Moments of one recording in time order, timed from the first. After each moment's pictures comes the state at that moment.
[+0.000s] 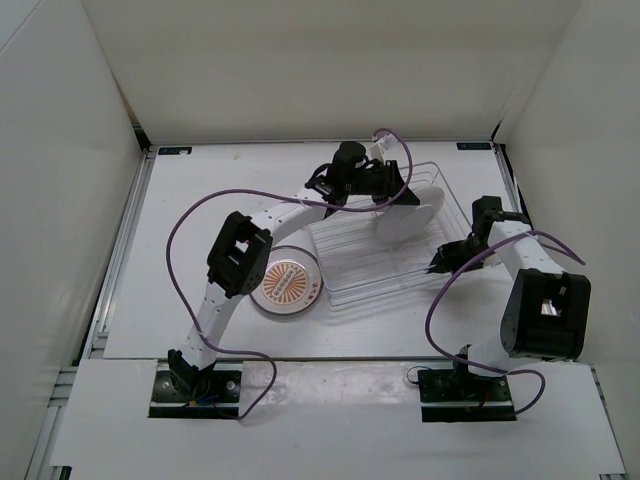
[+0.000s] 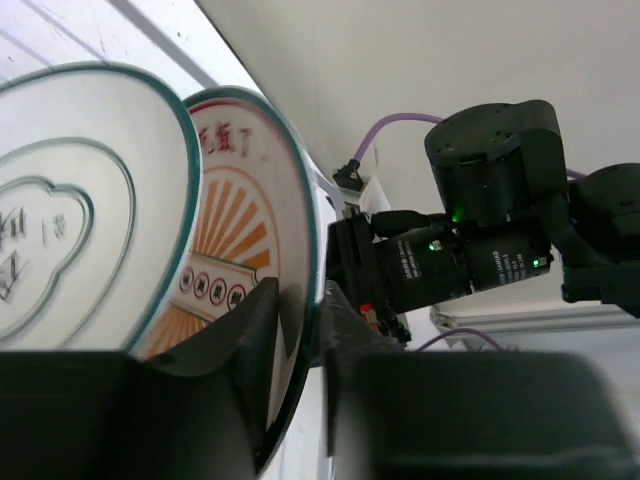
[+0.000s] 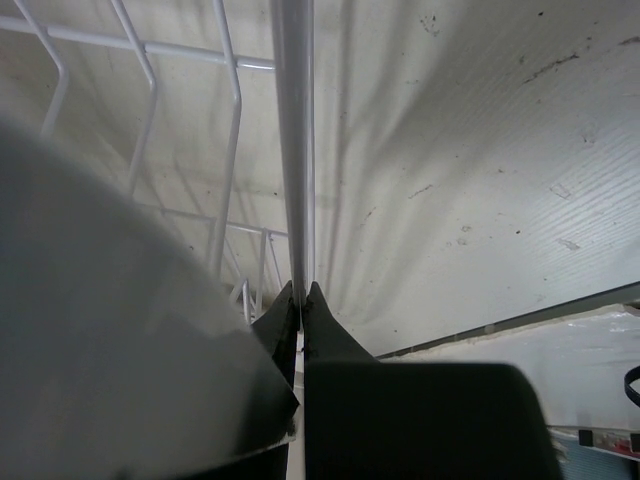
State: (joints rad) left arm -0.72 2.31 1.94 0.14 0.72 -0.81; right arm -0.07 1.48 0.97 -0.93 -0.31 1.16
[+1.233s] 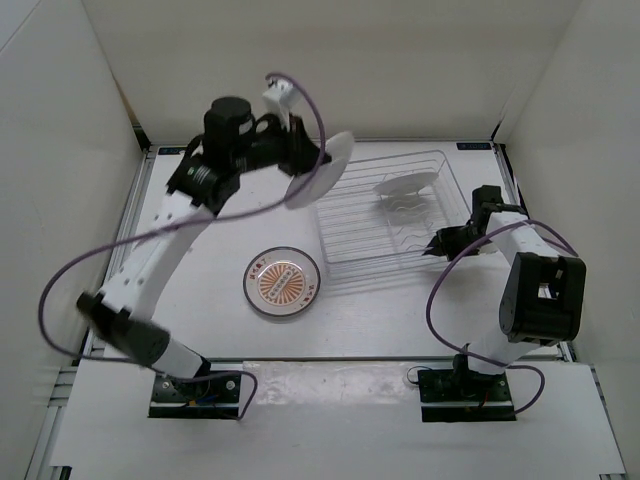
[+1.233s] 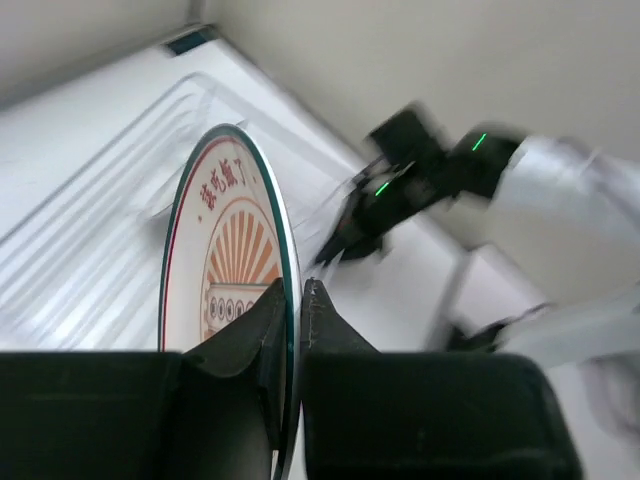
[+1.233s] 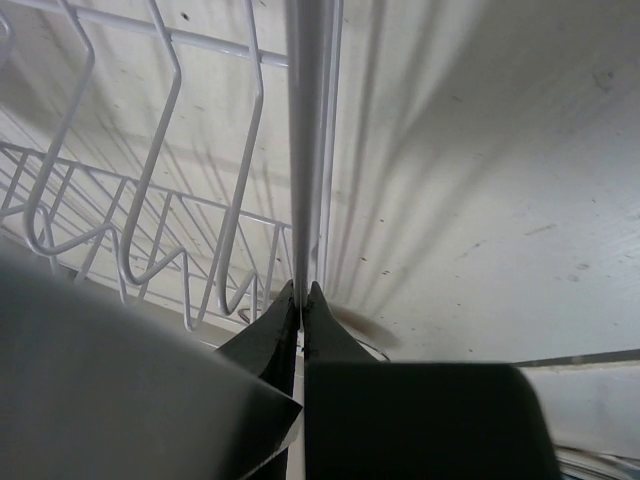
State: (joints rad) left arm -0.49 1.61 1.84 -0.40 0.61 -0.37; right arm -0.08 1.57 1.02 -0.80 -0.36 1.25
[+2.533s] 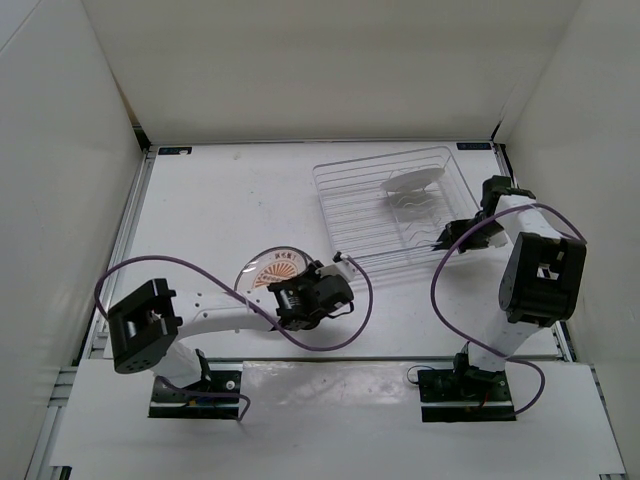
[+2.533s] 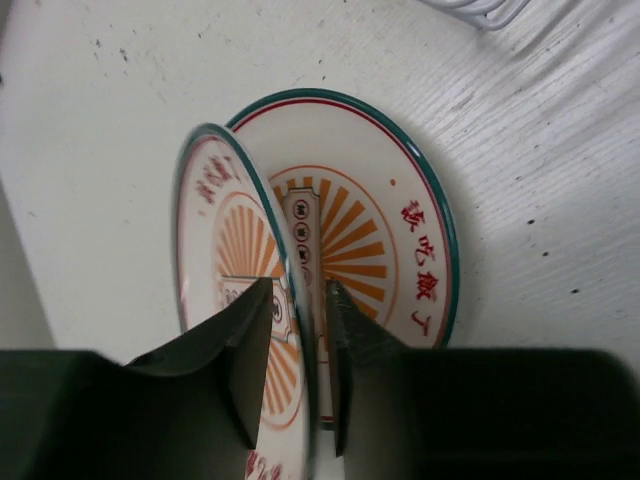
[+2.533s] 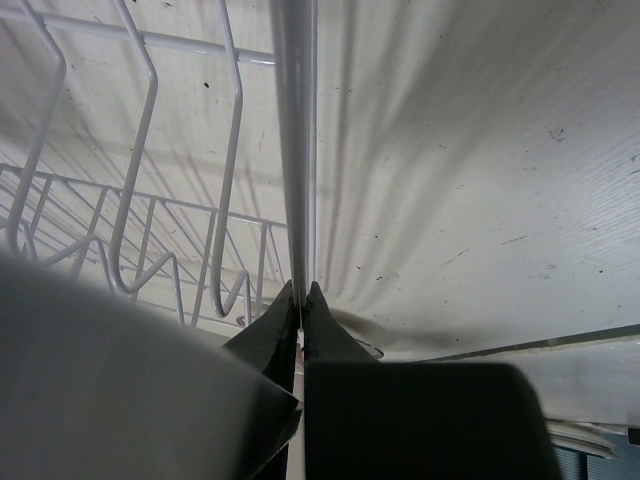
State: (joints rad) left arm -1.21 1.49 0.90 -0.40 -0.84 -0.07; right arm -0.15 1.72 1.20 -0.95 -0.36 1.14
